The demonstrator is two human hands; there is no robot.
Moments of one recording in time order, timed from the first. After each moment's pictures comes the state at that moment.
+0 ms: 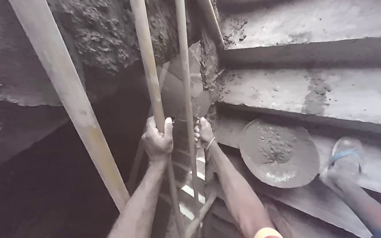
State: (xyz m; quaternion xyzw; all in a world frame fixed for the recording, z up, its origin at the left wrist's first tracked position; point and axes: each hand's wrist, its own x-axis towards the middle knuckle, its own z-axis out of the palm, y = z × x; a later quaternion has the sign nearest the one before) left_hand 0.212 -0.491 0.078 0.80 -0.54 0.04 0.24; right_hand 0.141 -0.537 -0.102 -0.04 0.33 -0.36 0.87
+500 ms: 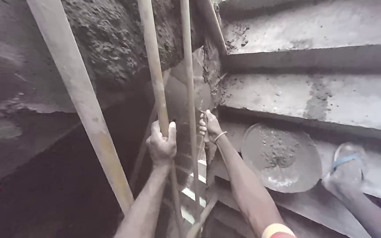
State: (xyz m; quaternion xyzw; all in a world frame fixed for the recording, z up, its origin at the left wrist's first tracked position) left_hand 0.209 -0.491 0.079 0.79 -0.55 0.05 0.25; right_hand 0.107 -0.580 -0.080 -0.04 0.28 -0.34 0.90
